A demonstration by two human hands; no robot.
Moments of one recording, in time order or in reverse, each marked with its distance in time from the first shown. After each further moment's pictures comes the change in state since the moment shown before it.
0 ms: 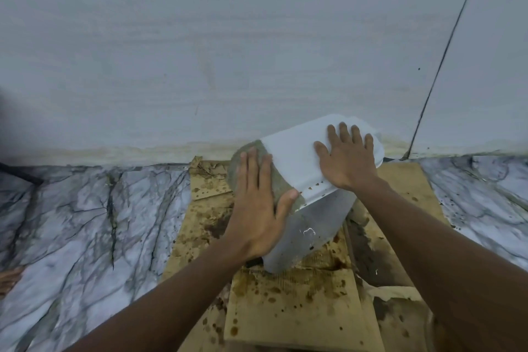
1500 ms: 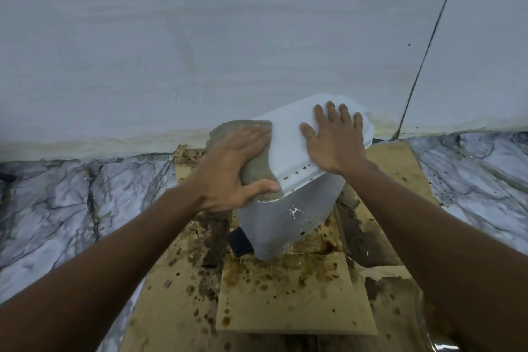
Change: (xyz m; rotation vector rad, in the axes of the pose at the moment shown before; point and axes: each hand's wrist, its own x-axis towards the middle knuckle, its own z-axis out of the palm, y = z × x) left_hand 0.055 -0.033 -0.043 0.144 -0.179 0.387; right_hand 0.005 -0.002 0.008 -0.014 0.073 -0.015
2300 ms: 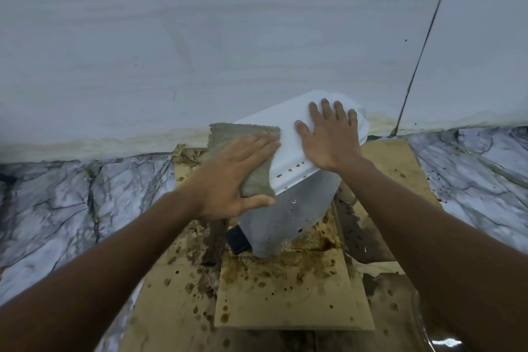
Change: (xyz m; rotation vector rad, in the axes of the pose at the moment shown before) left_hand -0.006 0.006 0.007 0.130 -0.060 0.162; right_hand -0.003 0.003 -0.003 0.021 -0.015 -0.006
